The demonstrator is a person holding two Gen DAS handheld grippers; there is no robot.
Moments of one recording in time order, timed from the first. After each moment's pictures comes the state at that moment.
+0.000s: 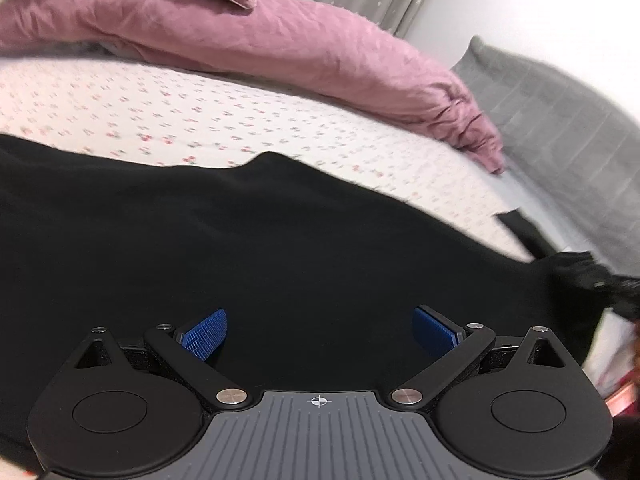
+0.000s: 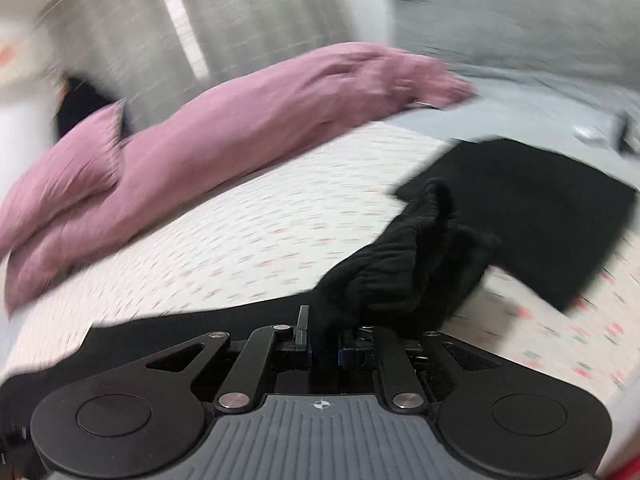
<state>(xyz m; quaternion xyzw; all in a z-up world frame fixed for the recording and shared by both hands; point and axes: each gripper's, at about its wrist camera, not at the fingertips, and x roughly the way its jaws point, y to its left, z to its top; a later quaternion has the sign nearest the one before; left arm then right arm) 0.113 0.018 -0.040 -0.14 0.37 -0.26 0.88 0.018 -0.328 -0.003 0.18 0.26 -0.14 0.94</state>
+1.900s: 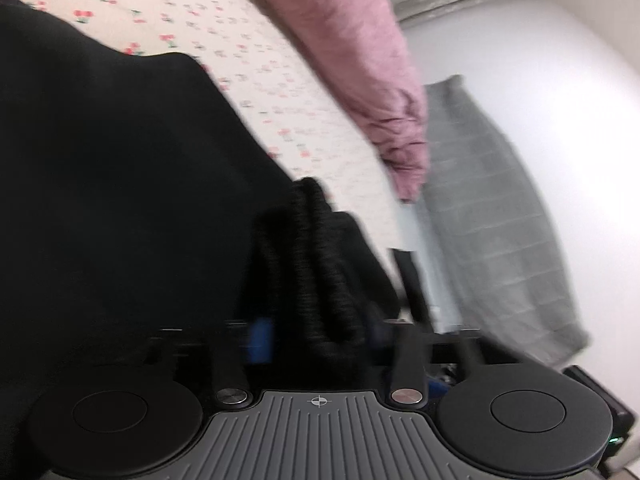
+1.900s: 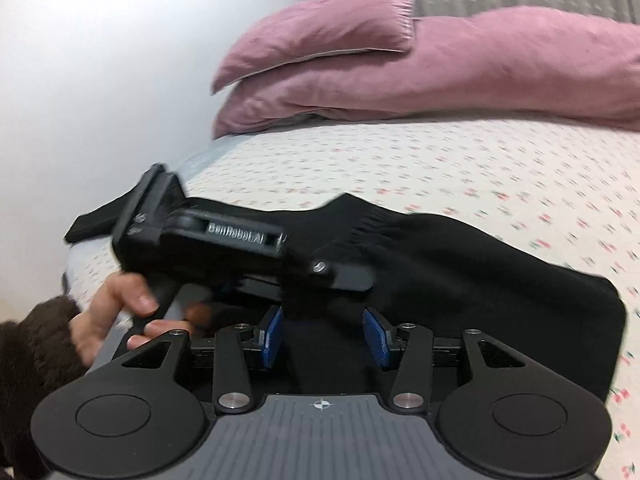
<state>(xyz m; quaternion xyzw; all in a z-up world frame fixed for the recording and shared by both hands) 0.200 -0.035 -0.092 -0.38 0.45 -0.34 0.73 0.105 -0.222 -0.012 0.07 0.35 0.24 0.91</state>
